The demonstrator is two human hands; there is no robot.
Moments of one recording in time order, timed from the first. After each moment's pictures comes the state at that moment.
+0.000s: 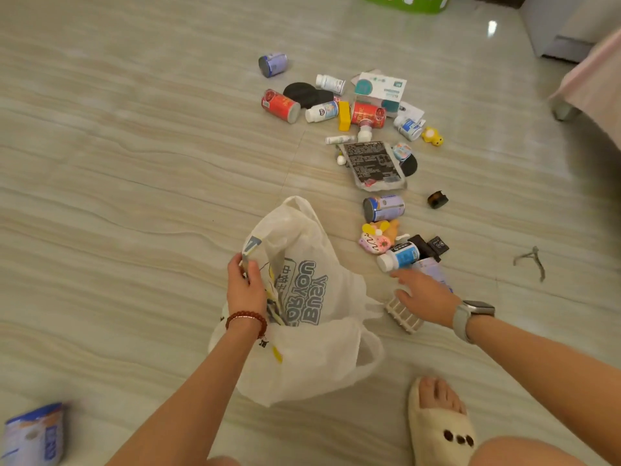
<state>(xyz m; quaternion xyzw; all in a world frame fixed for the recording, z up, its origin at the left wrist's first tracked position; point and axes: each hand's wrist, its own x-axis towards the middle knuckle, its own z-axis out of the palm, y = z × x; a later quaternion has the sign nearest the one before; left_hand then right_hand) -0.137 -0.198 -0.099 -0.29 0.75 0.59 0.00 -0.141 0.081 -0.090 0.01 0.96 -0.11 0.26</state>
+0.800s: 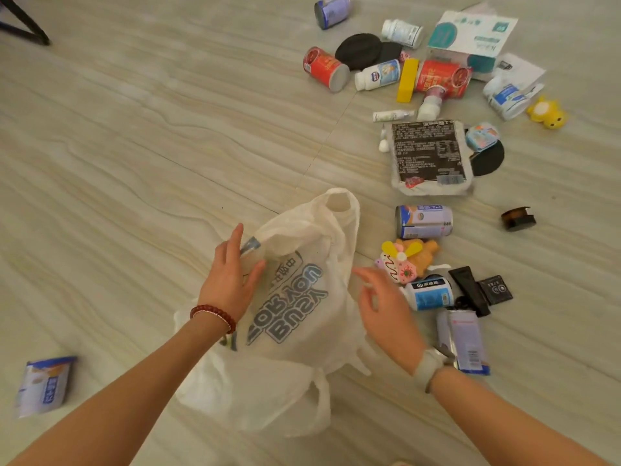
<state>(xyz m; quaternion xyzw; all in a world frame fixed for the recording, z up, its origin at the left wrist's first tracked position) -0.202 -0.148 -0.113 -0.18 0.95 0.25 0.04 -0.219 0.079 -0.153 -0.07 0.86 -0.49 0.14</state>
